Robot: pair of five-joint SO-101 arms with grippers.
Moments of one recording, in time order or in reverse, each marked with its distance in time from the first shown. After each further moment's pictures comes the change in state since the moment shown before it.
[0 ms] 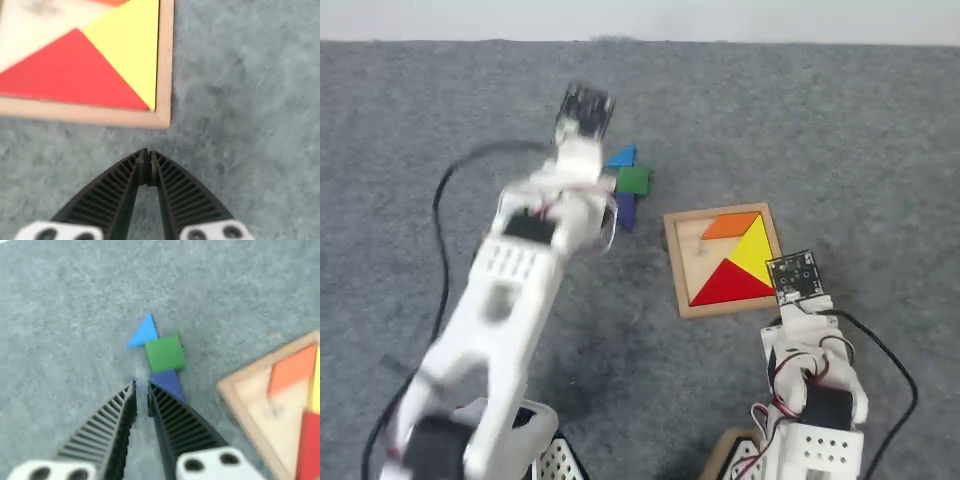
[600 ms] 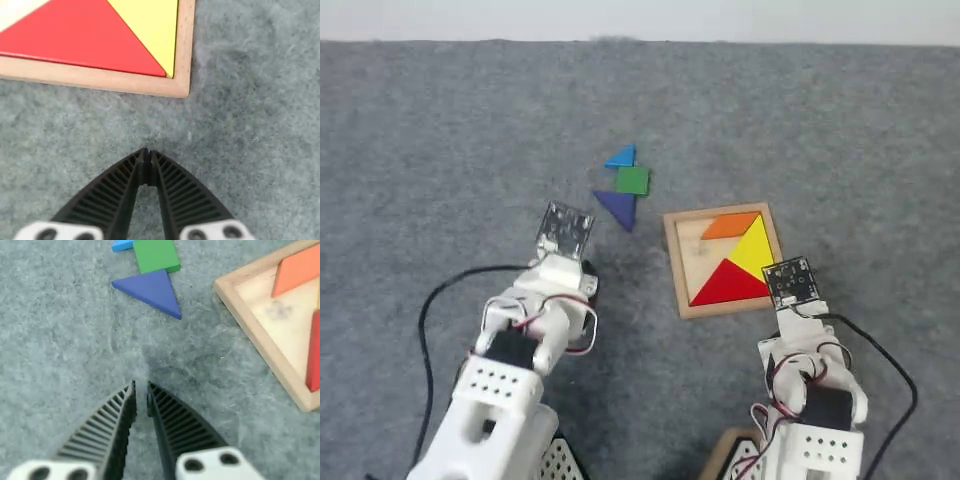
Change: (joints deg) left arm 0.0 -35.9 42.5 -6.1 0.2; right arm -0.3 0.0 0.0 6.1 0.2
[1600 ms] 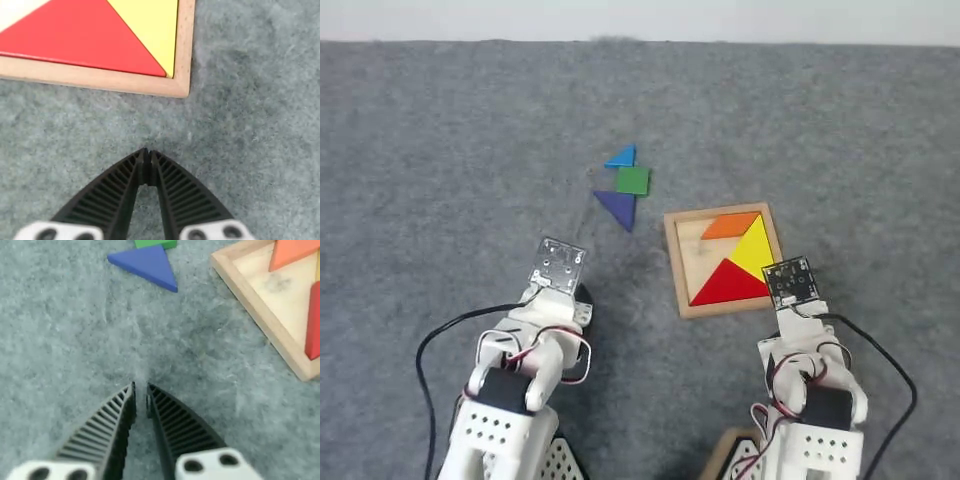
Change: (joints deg) left arm 0.0 -28.8 10.7 18.5 0.0; right arm 0.0 0.0 0.0 0.0 0.0
